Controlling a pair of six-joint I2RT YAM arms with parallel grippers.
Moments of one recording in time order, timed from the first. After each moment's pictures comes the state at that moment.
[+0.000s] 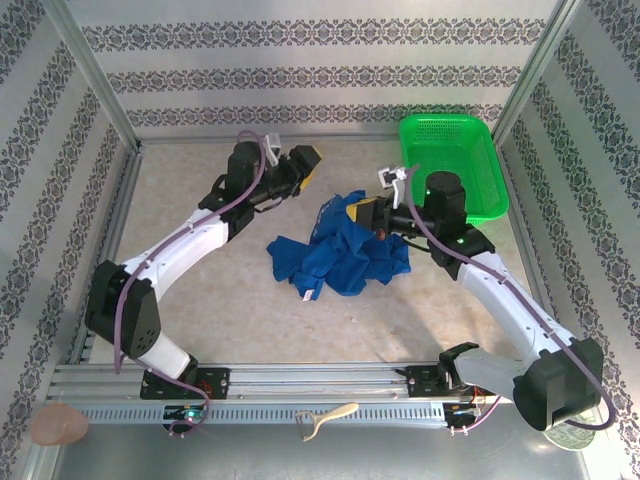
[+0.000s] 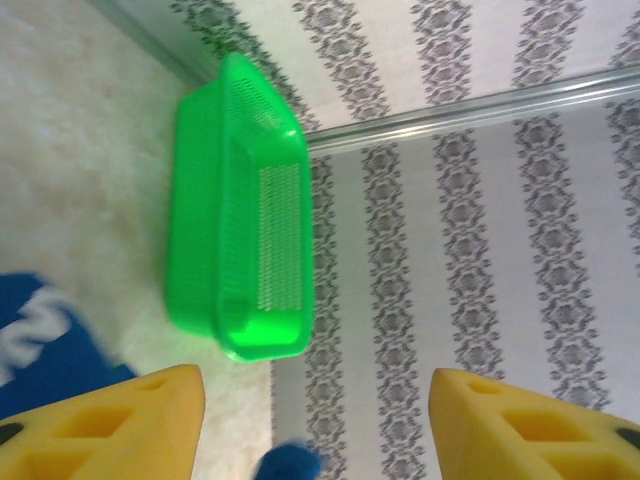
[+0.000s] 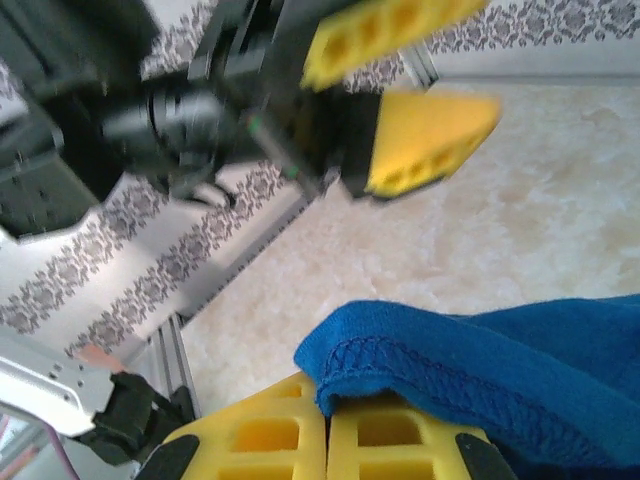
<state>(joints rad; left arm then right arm) -0.46 1.53 1.21 0.09 0.35 -1.19 0.33 1.13 0.91 -0.06 -0.84 0.42</state>
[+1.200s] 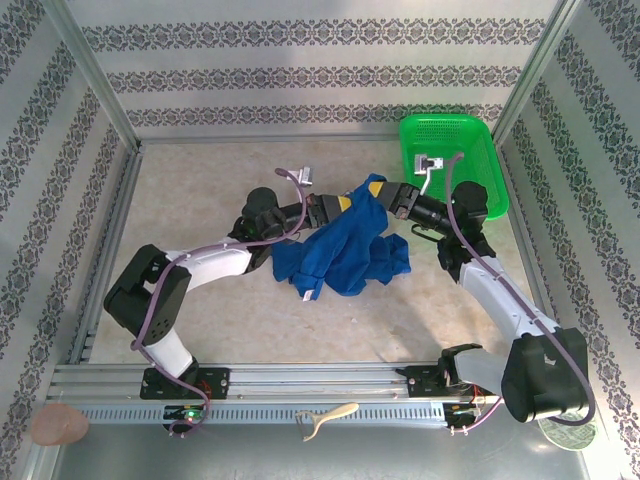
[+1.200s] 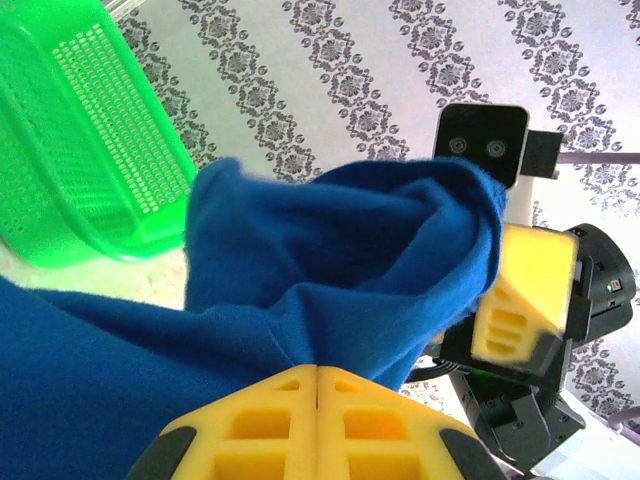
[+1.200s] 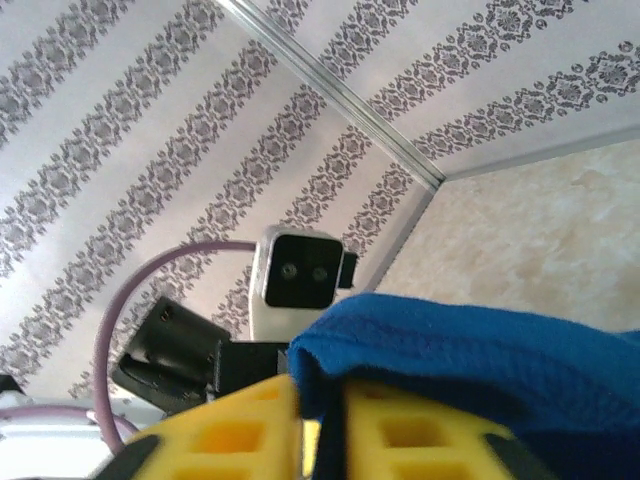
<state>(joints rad) -0.58 1.66 0.91 0.85 0.64 -1.09 0.16 1.17 0.73 0.51 -0.88 0.94</state>
